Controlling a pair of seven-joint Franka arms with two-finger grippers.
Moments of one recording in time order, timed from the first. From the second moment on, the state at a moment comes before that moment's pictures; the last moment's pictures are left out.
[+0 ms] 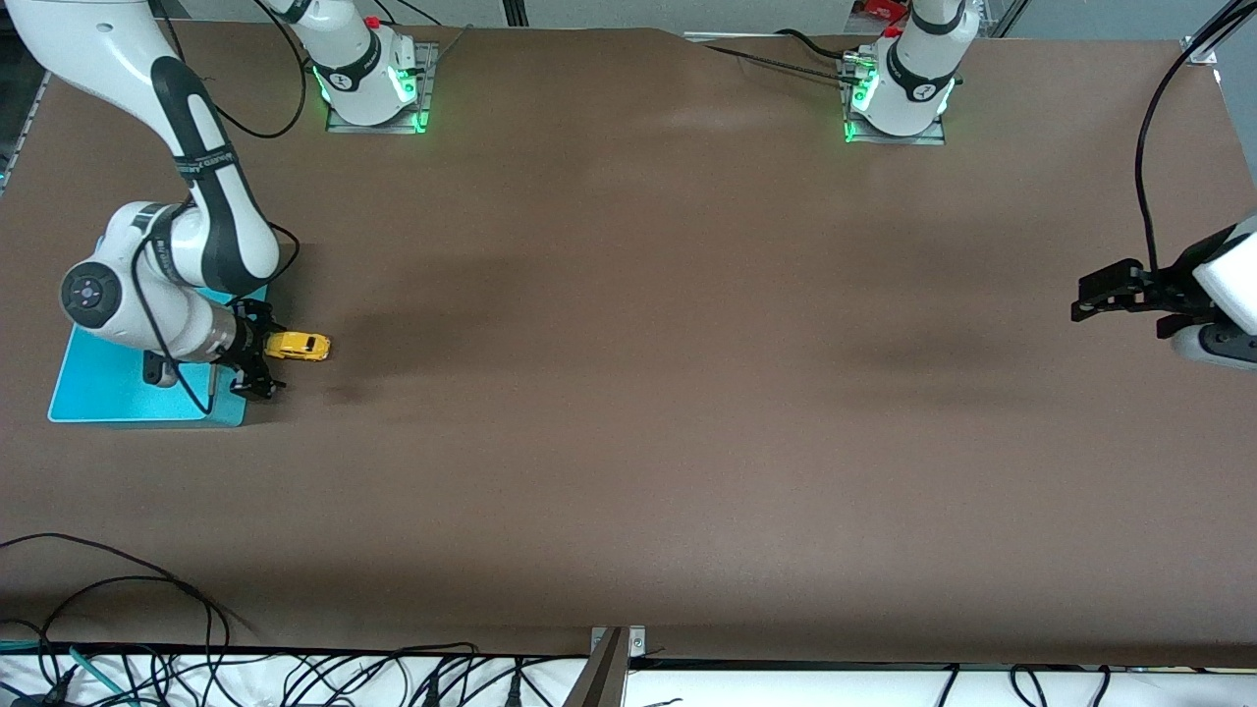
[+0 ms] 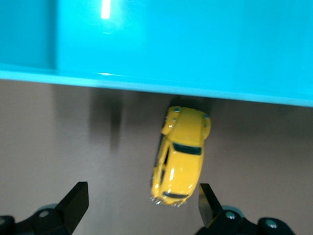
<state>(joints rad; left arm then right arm) -0.01 0.26 0.05 -1.32 -0.05 1.53 0.18 0.02 0.41 -0.10 -2.07 0.06 2.38 1.35</state>
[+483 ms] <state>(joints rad) -0.02 0.25 0.02 -1.30 -0.05 1.51 -0.04 0.02 0.40 -0.10 -2.20 0.06 2.49 1.38</state>
